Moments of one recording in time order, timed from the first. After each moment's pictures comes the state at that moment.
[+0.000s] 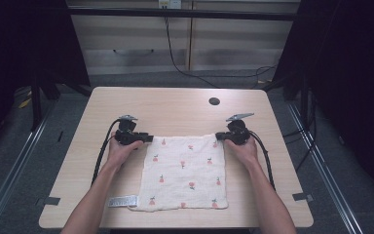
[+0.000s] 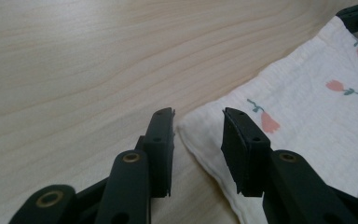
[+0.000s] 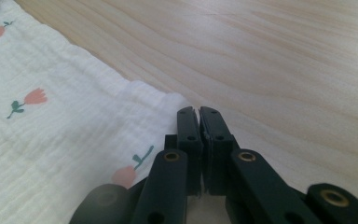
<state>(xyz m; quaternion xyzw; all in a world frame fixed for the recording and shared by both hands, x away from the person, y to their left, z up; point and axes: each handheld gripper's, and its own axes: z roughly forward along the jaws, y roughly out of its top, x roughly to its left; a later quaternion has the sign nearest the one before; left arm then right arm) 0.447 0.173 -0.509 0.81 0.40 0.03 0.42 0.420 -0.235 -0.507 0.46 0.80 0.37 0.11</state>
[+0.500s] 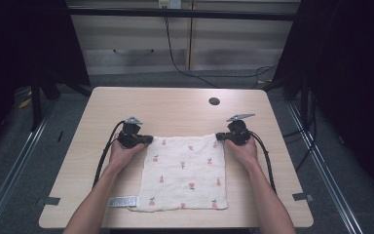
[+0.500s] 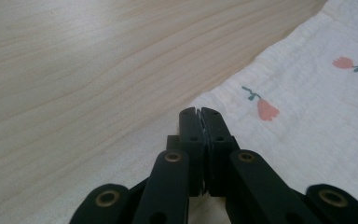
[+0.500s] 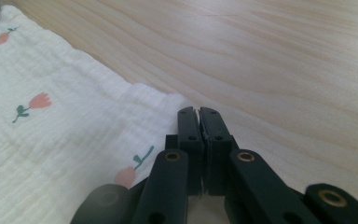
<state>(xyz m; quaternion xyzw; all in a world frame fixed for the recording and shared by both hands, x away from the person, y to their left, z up) 0.437 0.168 -0.509 0.83 0.38 0.05 0.41 0.417 -0.235 -0.506 0.46 0.79 0.38 0.11</state>
